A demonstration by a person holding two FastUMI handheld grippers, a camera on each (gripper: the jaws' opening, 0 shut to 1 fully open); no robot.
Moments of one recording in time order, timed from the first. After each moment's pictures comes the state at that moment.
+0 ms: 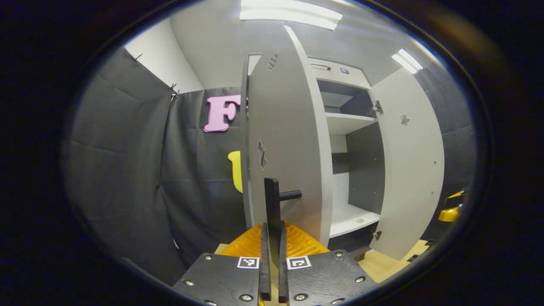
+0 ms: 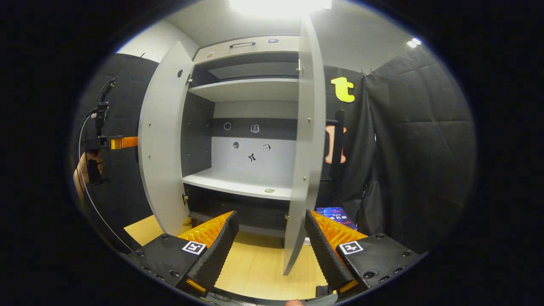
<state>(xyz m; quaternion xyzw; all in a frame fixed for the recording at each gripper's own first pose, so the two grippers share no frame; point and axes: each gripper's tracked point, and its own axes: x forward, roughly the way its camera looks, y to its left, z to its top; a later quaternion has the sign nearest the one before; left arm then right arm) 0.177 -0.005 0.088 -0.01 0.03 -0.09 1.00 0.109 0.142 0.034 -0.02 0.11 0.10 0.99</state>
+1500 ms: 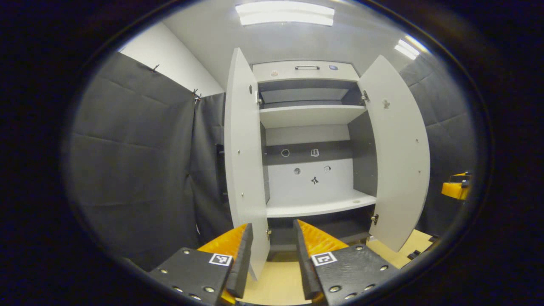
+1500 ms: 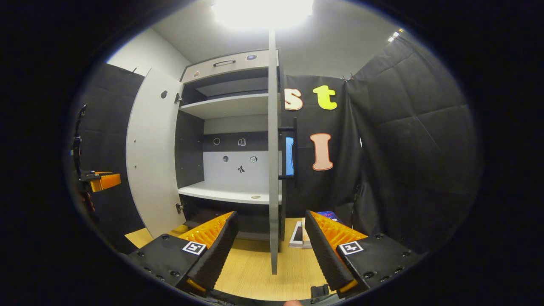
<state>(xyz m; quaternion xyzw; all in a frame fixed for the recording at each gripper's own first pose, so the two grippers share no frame) 0.091 -0.028 0.057 -0.01 0.04 -0.01 1.00 0.068 0.074 0.035 0.03 0.06 0.08 0.99</state>
